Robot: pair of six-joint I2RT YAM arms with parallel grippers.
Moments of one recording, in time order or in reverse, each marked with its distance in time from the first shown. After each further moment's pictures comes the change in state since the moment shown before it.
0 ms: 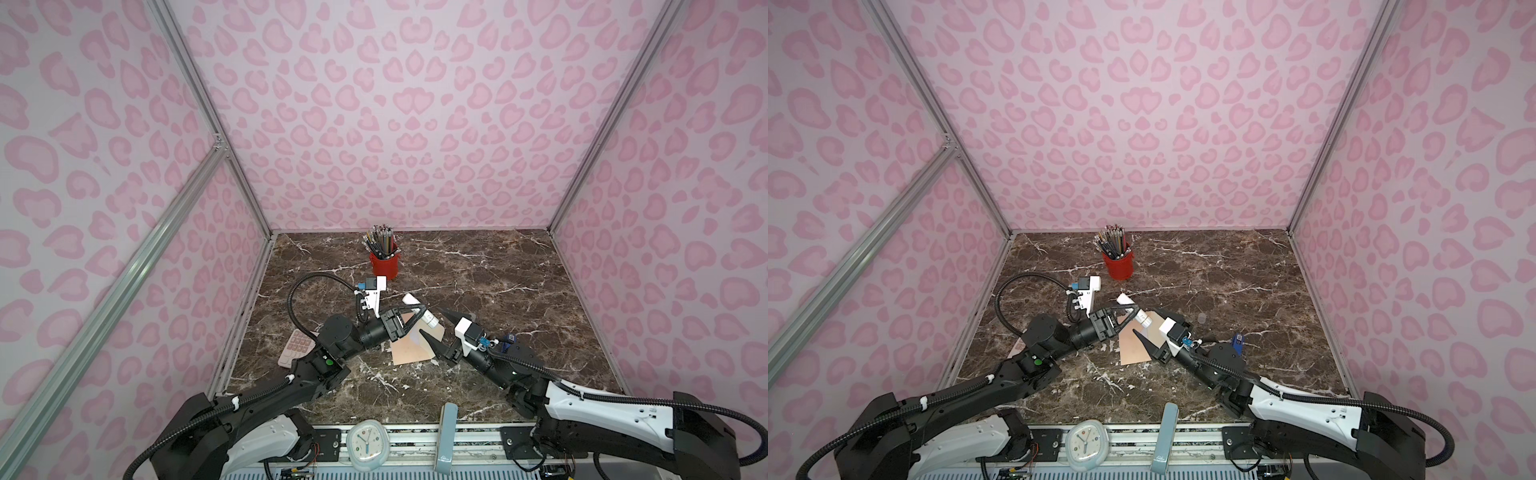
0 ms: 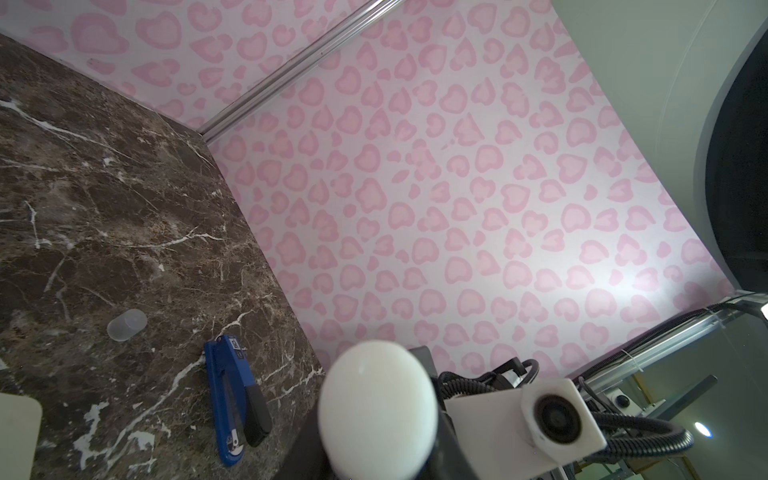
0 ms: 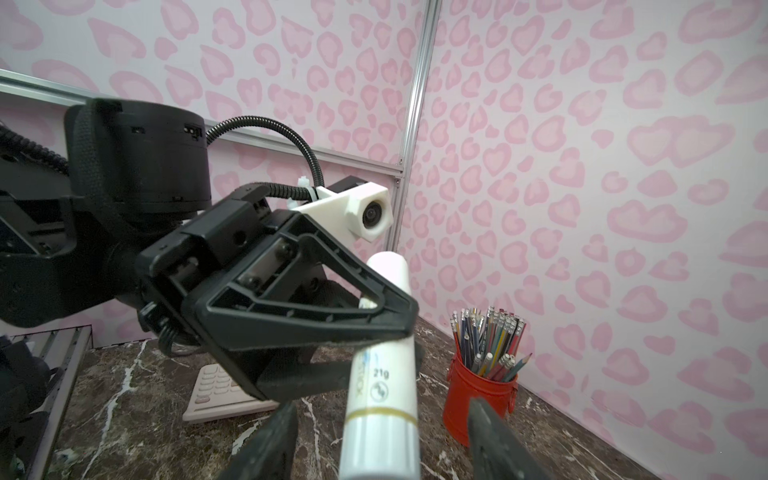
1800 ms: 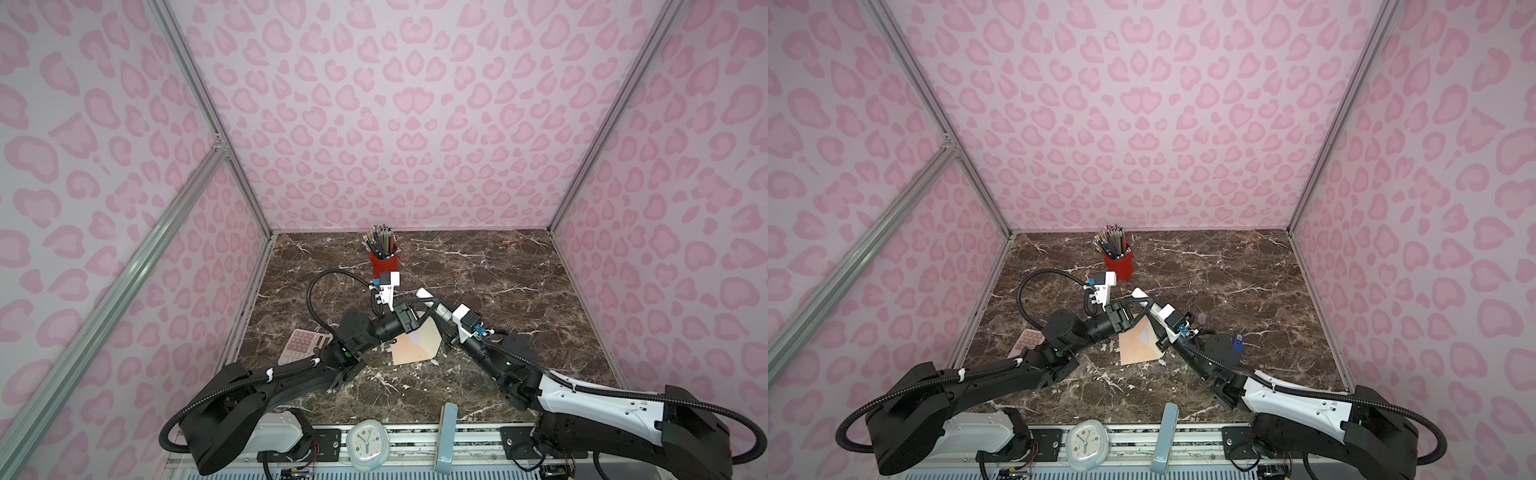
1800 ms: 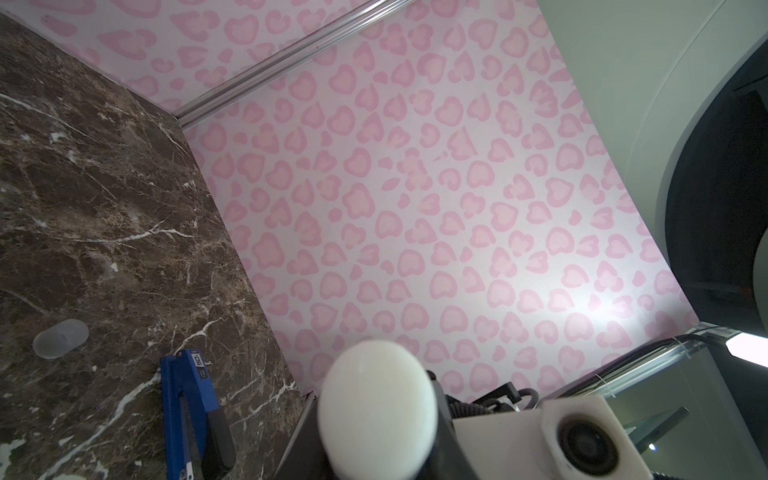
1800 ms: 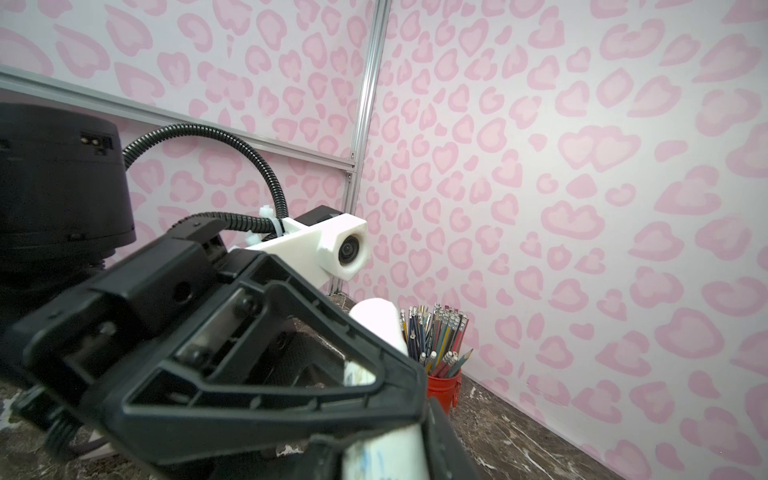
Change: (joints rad) left arm -0.052 0.196 0.064 0.161 -0.029 -0.087; right arm -0.037 0.052 0.052 -0.007 0.109 -0.050
